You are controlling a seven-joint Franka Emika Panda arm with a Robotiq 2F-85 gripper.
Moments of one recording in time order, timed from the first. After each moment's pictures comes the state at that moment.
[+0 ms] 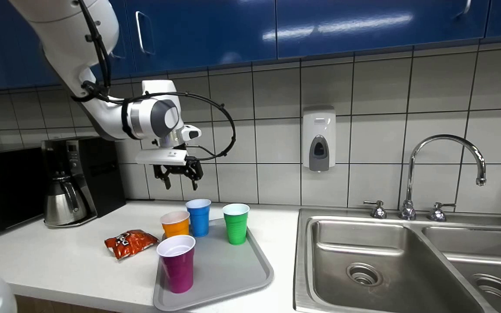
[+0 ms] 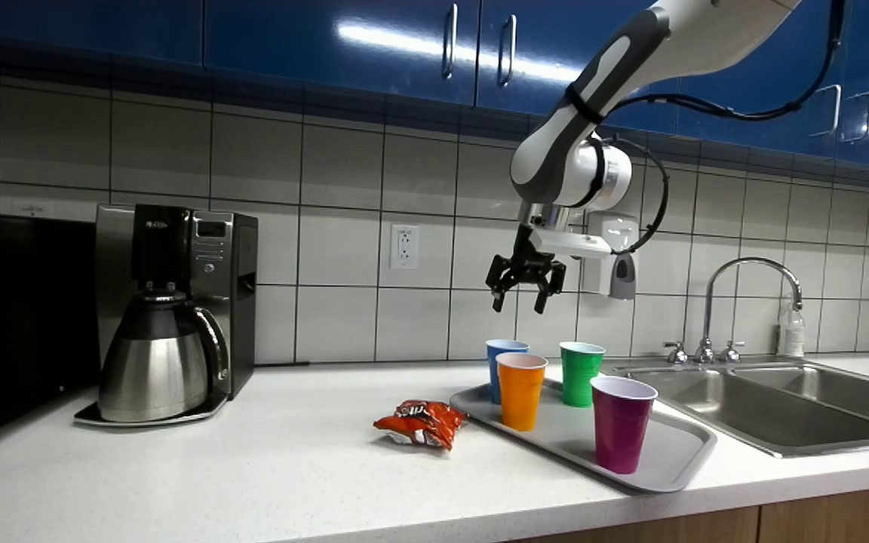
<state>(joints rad) 0.07 0.12 0.07 -2.18 0.02 2.60 -0.02</state>
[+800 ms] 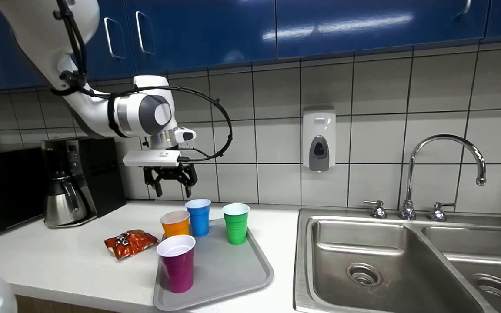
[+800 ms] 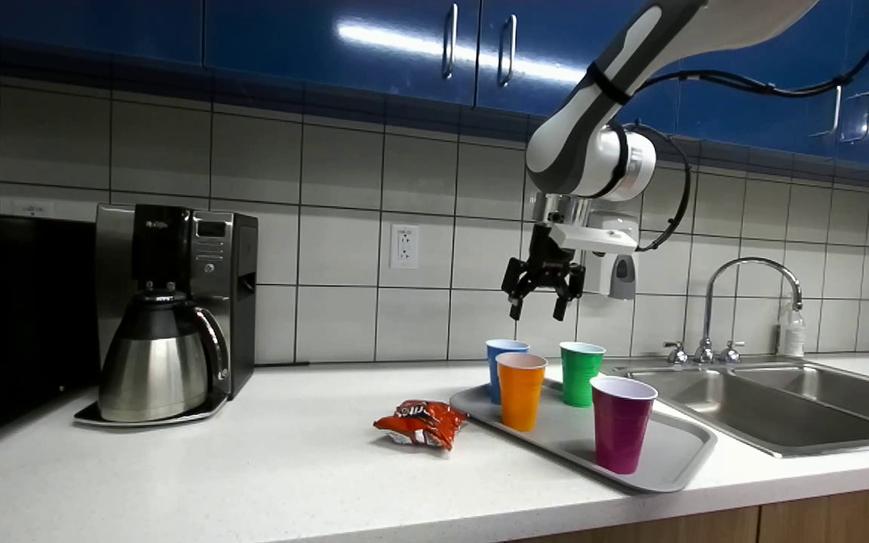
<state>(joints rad) 0.08 -0.01 0.07 -2.31 0.03 2.51 -0.05</state>
